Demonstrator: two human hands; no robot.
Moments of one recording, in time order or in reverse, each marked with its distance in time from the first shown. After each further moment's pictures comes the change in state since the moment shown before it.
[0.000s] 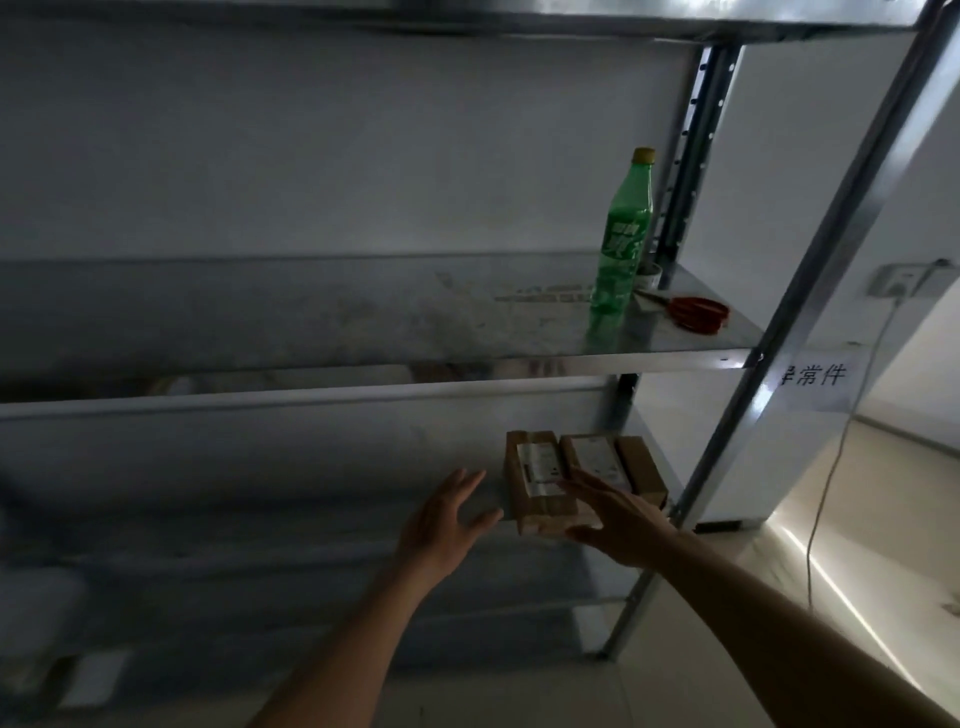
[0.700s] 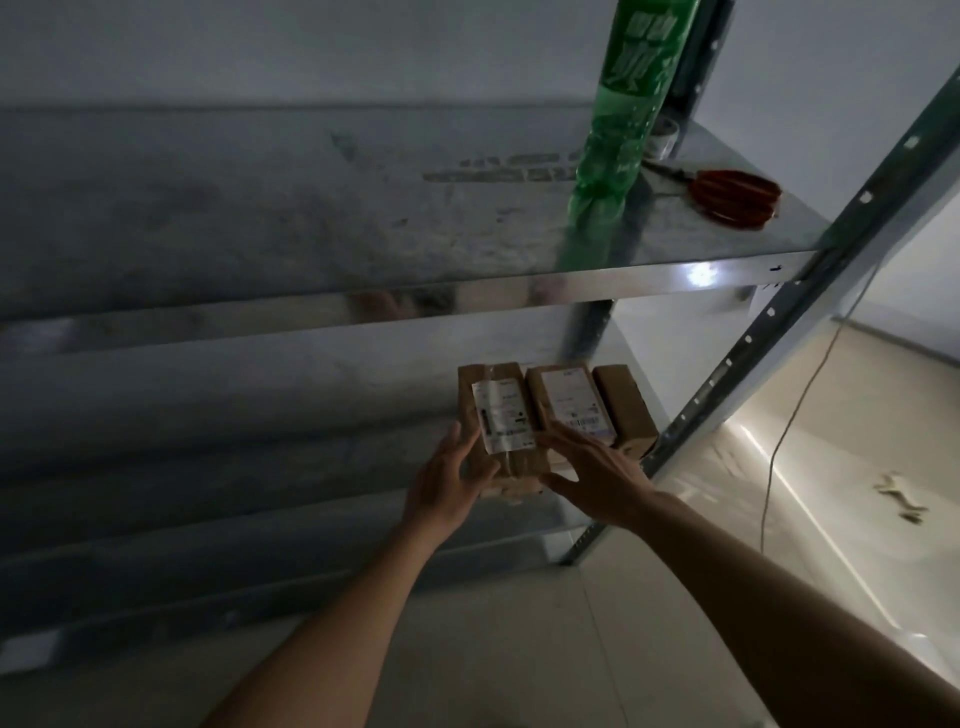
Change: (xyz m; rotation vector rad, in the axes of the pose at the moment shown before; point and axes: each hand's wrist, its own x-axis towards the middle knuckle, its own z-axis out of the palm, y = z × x) left_hand 0.129 -0.055 0.137 -0.062 -0.100 -0.075; right_hand 0.109 0.088 0.072 0.041 -0.029 0.077
